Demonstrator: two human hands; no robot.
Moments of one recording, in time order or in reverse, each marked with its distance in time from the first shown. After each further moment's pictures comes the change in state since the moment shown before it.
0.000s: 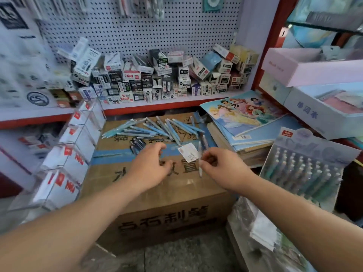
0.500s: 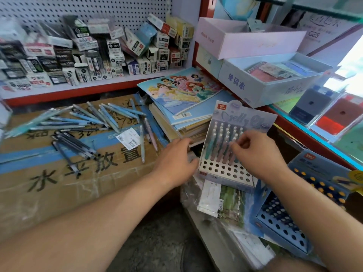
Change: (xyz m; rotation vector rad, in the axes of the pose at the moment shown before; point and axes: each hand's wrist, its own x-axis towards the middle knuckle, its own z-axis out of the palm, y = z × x) left_hand 0.005 0.134 0.137 -0.094 -0.170 0.373; right_hand -0.094 0.109 -0.091 -0.080 0.440 0.435
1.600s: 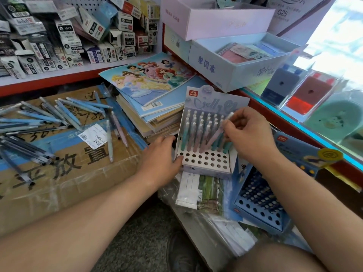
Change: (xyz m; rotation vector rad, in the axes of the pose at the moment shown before) left_hand 0.007 0.006 0.034 0.070 -0.041 0.013; right_hand 0.012 0.032 -0.014 0.332 0.170 0.036
